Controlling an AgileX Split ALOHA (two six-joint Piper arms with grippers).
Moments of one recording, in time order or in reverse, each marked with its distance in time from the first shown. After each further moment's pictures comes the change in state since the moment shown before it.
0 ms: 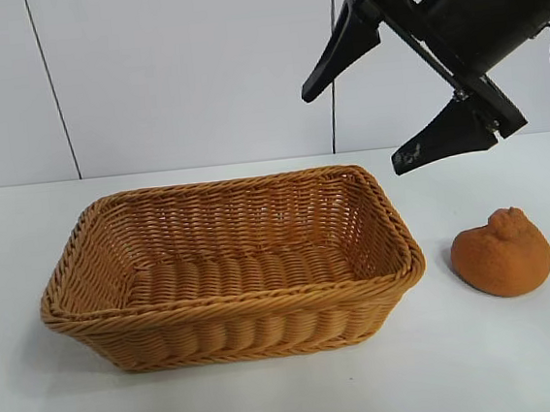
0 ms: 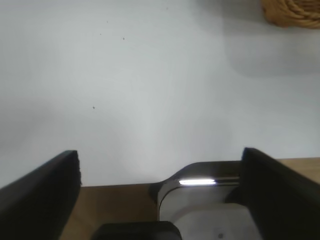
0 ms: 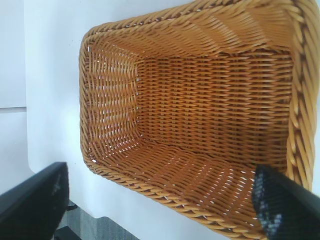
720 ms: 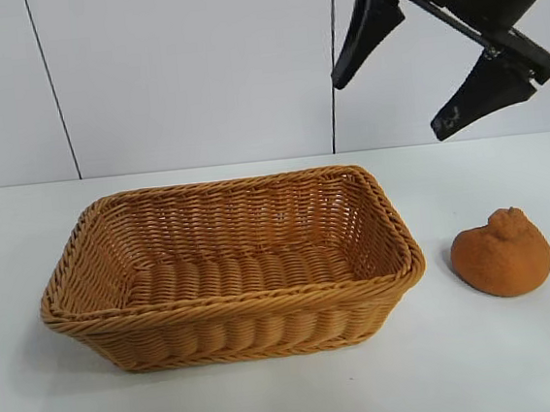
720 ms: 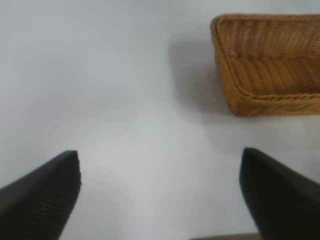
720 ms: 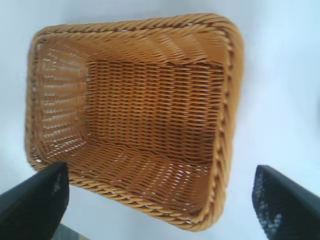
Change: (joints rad) left arm 0.000 -0.563 0.044 -0.004 -0.037 0.000; right arm -0.001 0.000 -0.177 -0.428 0.104 0.263
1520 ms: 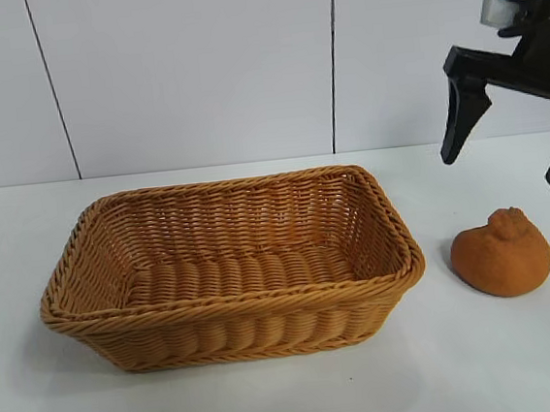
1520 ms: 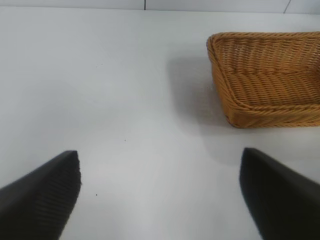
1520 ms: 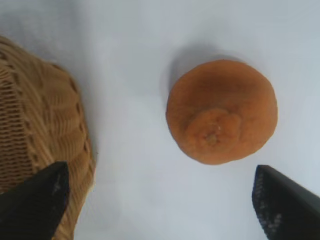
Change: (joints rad) left arm 0.000 -0.013 0.001 0.000 0.000 0.000; right arm -0.153 0.193 0.000 -0.189 -0.040 0.083
